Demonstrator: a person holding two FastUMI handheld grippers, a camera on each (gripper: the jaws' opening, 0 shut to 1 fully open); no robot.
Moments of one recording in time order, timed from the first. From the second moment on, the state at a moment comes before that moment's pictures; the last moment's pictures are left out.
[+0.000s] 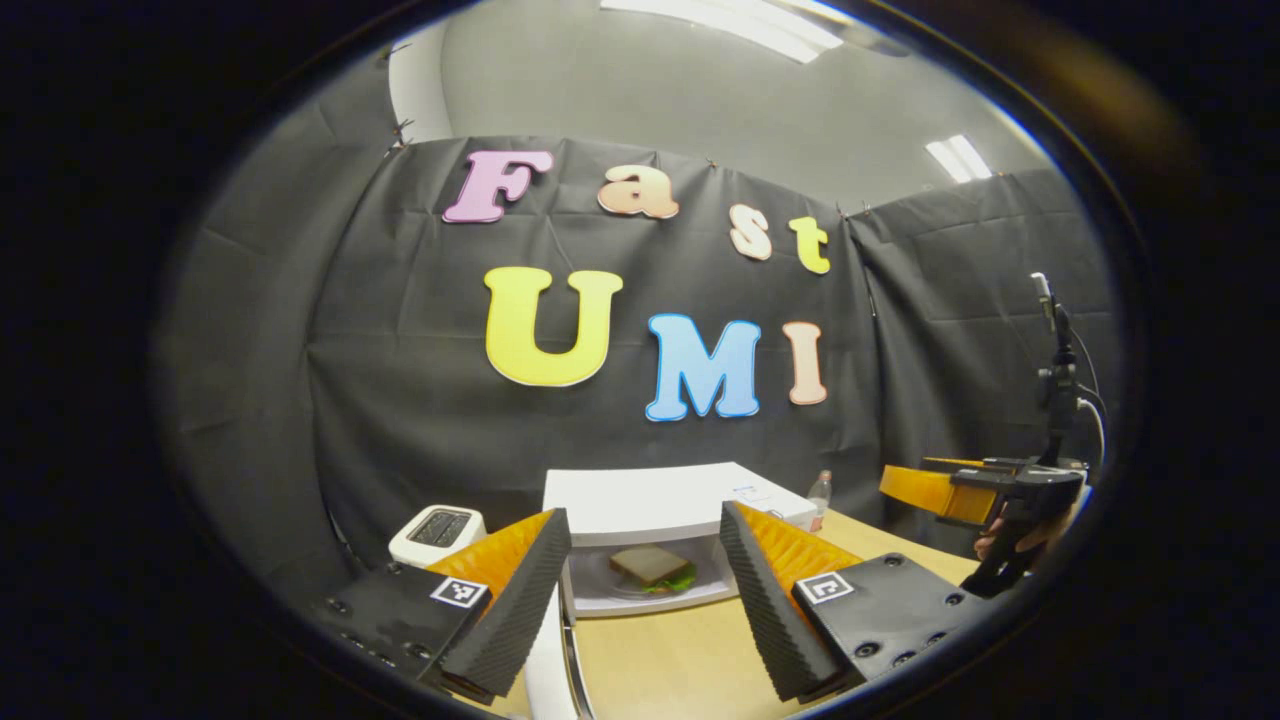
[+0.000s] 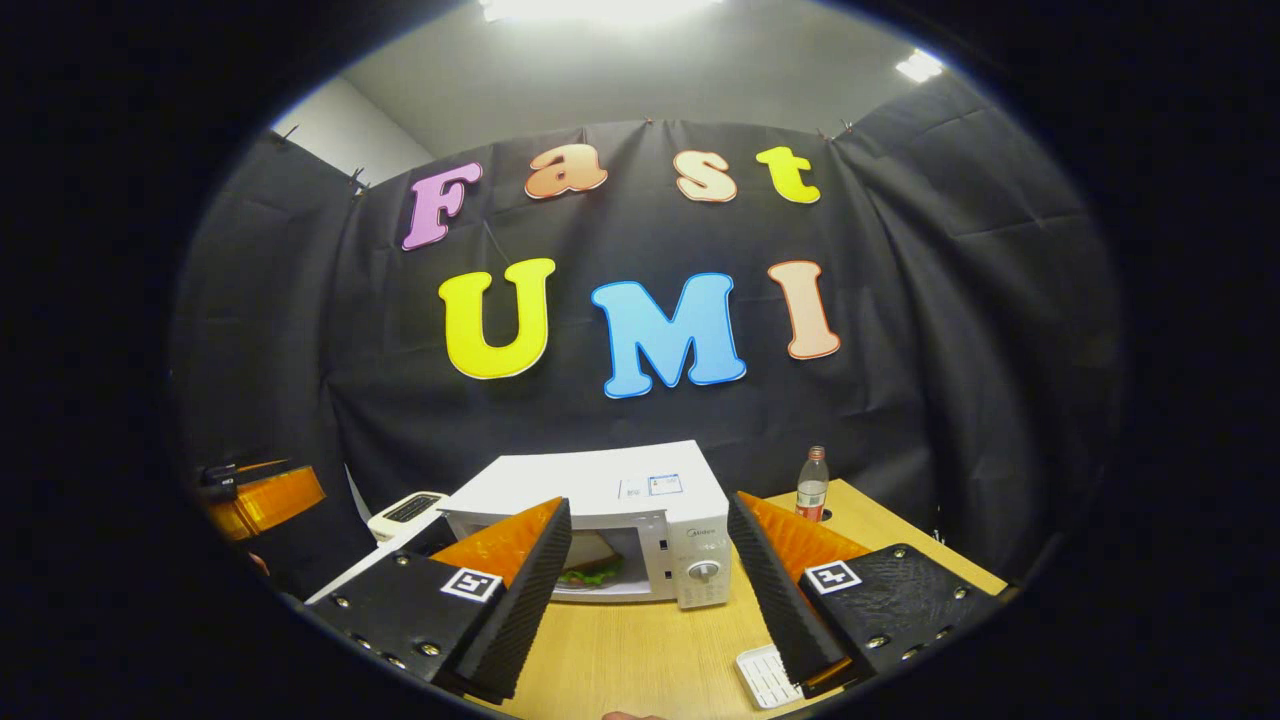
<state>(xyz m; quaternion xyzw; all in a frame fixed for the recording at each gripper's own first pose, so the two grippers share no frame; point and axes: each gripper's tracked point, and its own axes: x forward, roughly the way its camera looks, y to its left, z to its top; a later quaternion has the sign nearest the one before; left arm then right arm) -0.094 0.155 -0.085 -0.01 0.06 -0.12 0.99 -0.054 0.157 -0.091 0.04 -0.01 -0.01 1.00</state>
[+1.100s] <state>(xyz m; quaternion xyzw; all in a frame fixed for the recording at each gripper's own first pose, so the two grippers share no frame) -0.189 0.298 -0.207 0.02 0.21 -0.04 0.98 -0.041 0.166 -0.091 0.03 -0.03 0.00 1.00</state>
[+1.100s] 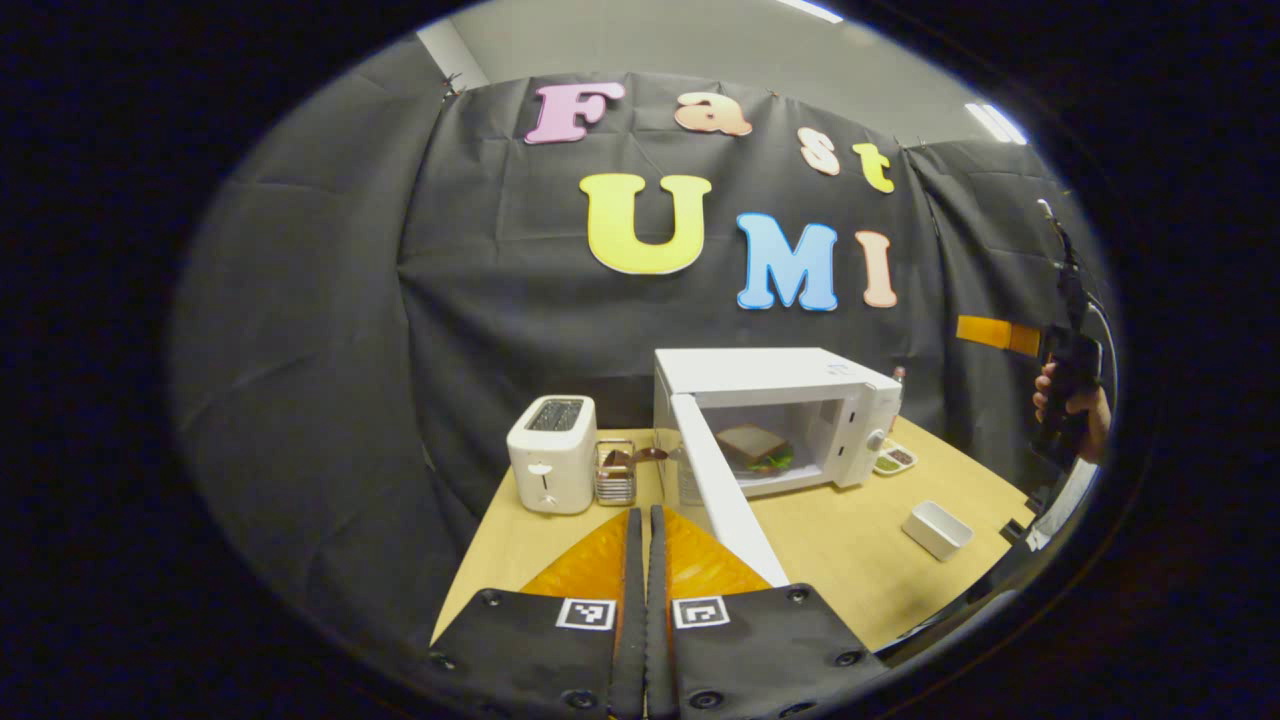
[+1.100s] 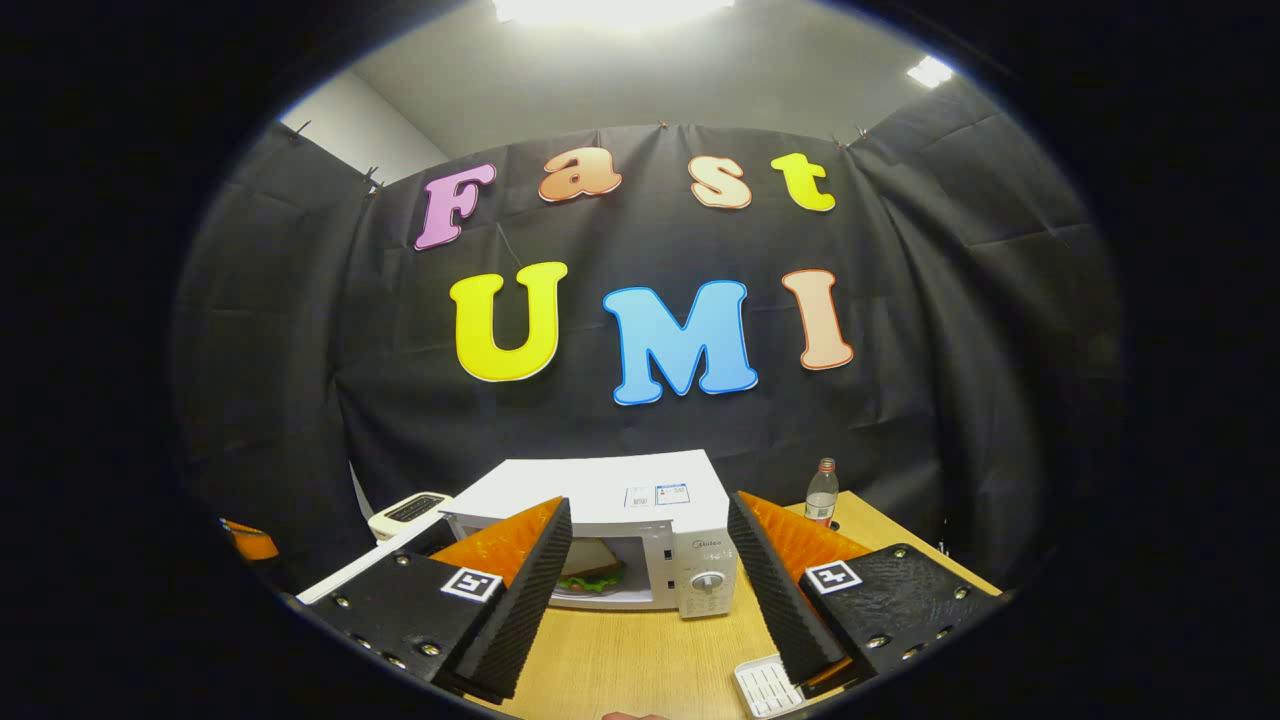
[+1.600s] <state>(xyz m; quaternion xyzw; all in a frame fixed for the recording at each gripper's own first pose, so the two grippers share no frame) -0.203 0.260 -0.250 0.02 0.26 -0.07 0.96 -0.033 0.158 -0.084 0.00 -0.03 0.00 1.00</state>
